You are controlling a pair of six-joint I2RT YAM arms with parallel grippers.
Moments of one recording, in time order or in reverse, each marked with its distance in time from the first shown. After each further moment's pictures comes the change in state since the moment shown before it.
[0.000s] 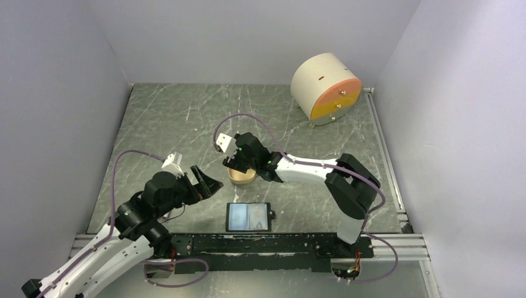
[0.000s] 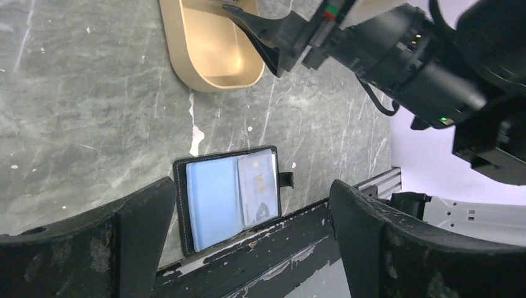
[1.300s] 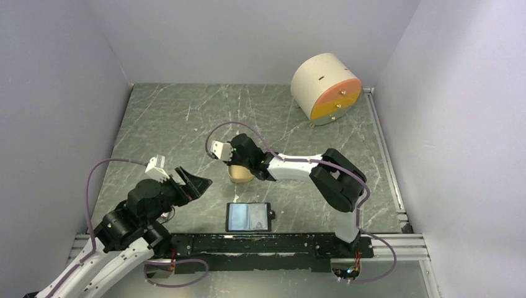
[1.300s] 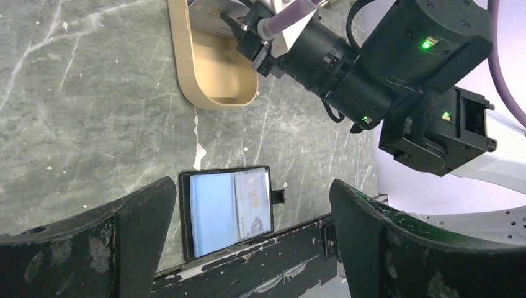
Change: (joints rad) left arm -0.001 -0.174 0.054 -0.137 -0.109 -0.014; right arm -0.008 0.151 0.058 0.066 0.052 -0.290
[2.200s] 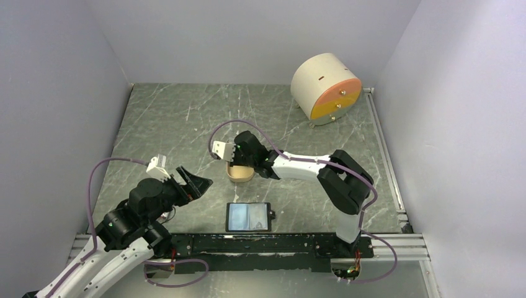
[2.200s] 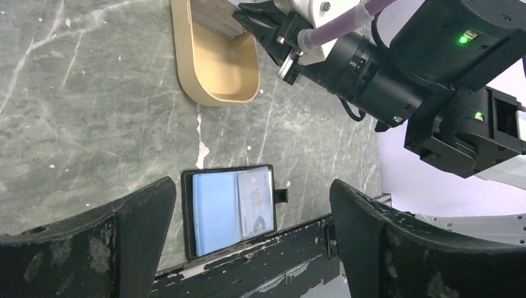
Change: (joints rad) left arm 0.000 0.015 0.000 -0.001 0.000 0.000; right arm -0.019 -0.064 -0.013 -0.063 -0.130 0.001
